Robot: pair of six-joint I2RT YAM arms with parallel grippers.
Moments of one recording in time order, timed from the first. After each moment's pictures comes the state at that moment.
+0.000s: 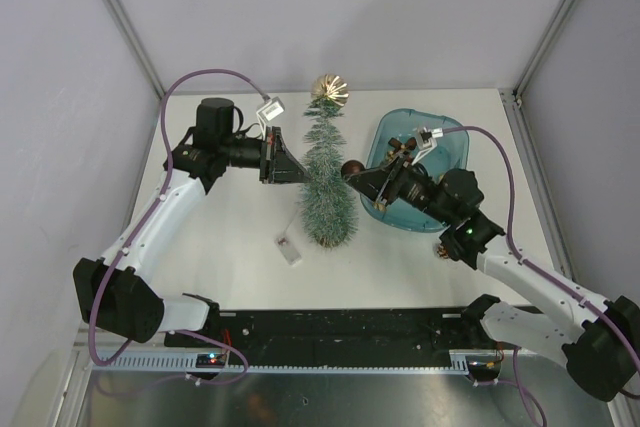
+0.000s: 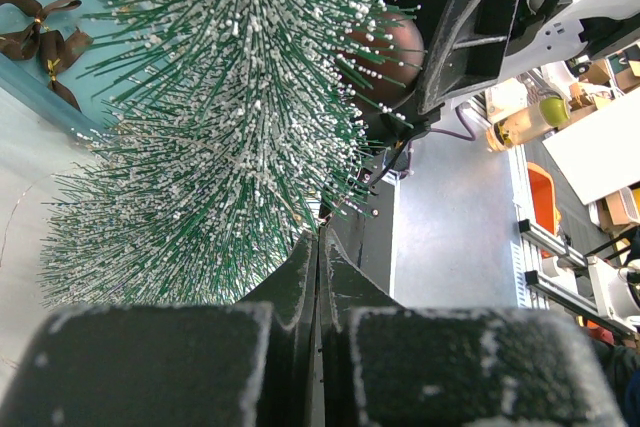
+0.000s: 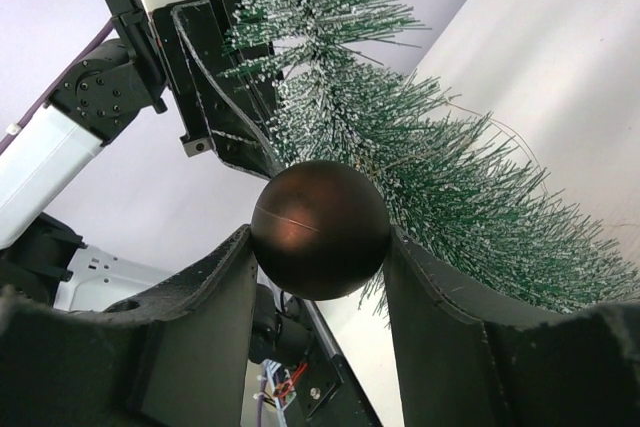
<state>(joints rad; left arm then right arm) -0.30 1.32 1.22 -0.45 1.19 -0.12 0.64 0.99 0.69 0.44 -0.34 0.84</state>
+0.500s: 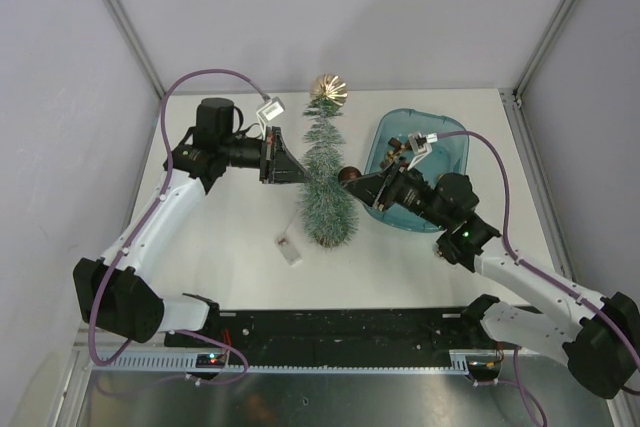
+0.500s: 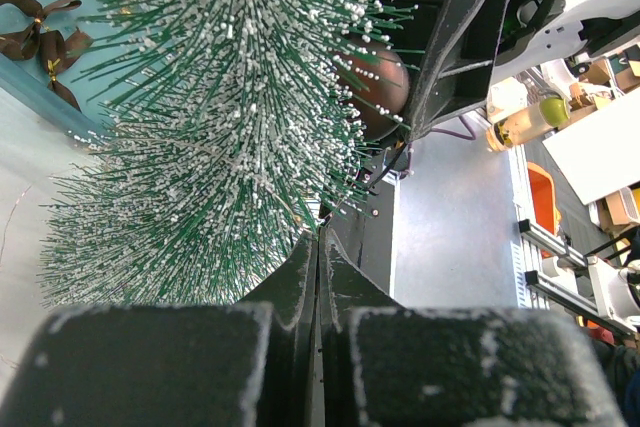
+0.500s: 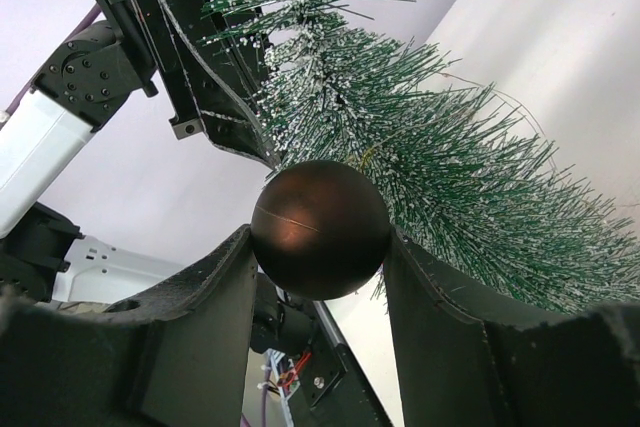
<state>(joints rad) -0.30 1.32 1.22 -0.45 1.19 -0.12 0.67 0.99 0.65 0.46 -0.32 0.85</state>
